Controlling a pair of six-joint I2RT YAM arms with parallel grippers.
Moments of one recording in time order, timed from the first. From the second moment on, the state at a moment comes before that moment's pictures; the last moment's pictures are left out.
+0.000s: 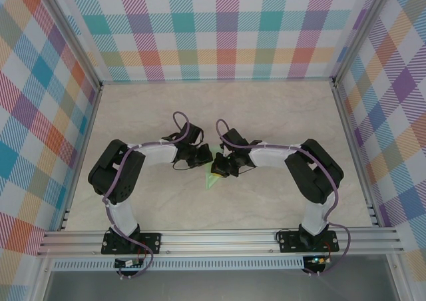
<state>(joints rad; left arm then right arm) -0.55 1.82 0.99 -0.19 0.35 -0.80 0.74 1.84 1.02 -0.25 -0.47 0.93</state>
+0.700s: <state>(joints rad) -0.55 1.82 1.00 -0.21 0.35 -0.80 0.74 1.88 1.02 -0.19 -0.47 0.93</state>
